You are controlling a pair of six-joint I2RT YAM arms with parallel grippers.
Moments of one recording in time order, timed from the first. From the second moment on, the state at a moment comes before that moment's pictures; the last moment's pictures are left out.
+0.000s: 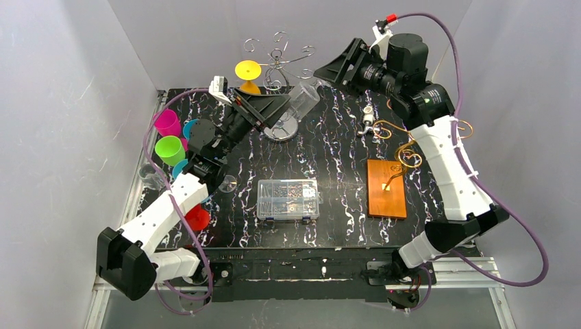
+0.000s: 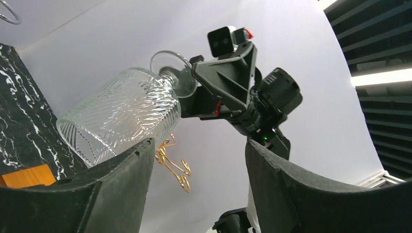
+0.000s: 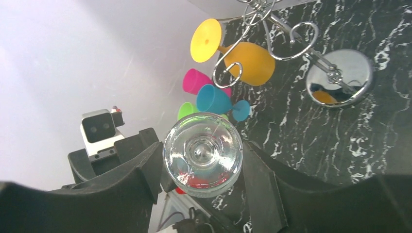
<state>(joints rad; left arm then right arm) -0.53 1.20 0.99 0.60 0.29 -1.32 0.45 1.52 1.98 -0.67 -0.33 0.80</state>
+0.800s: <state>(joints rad) -0.53 1.25 0.99 0.42 0.28 -1.27 0.38 1.52 1.91 -0.55 -0.43 0.91</state>
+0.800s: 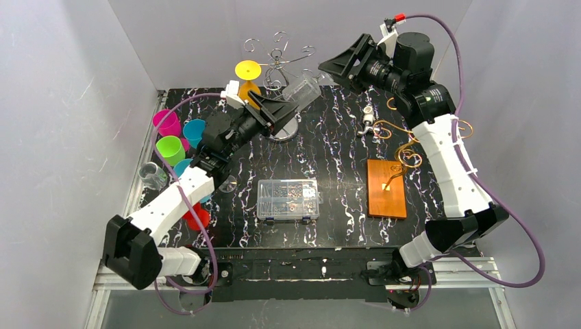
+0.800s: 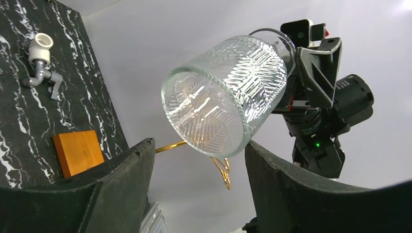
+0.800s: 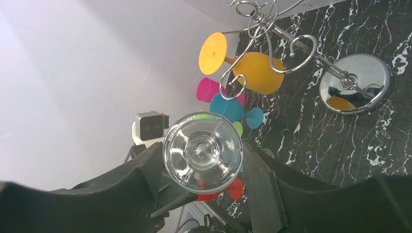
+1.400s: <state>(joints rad) -0.53 1.32 1.08 0.52 0.30 -1.32 0.37 1.51 1.84 -0.49 -0.45 0.93</state>
